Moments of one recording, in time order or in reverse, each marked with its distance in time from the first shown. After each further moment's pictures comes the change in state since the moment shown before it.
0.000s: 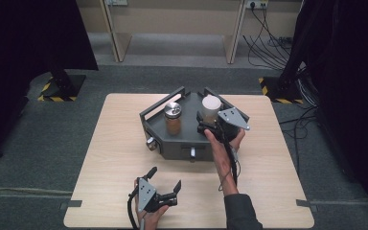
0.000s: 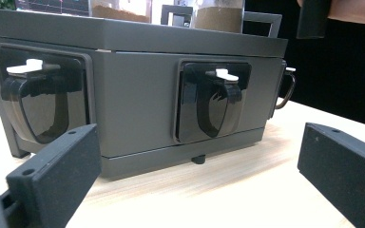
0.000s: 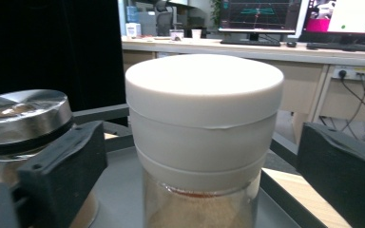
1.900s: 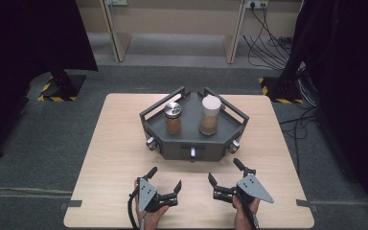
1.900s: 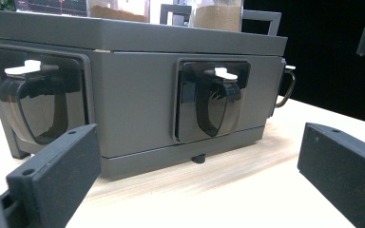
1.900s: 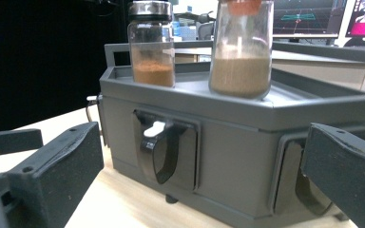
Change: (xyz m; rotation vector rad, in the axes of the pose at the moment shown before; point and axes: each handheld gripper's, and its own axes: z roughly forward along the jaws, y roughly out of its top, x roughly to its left) left arm -0.001 0.001 0.000 0.005 0.000 0.013; right arm -0.017 -0.123 -0.136 -0.075 0.171 -0.007
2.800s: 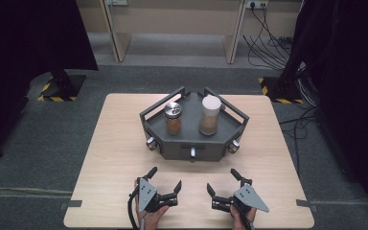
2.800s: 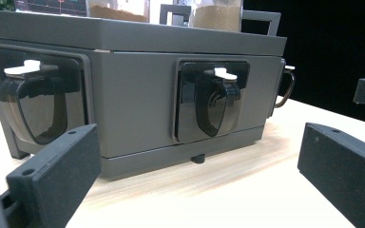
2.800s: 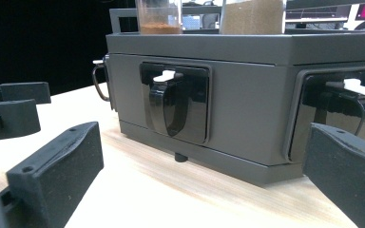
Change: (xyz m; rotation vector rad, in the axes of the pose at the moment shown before) left arm 0.001 0.000 0.000 -0.002 -0.002 -0.003; right arm 0.004 -0.034 -0.008 0.034 0.014 0.008
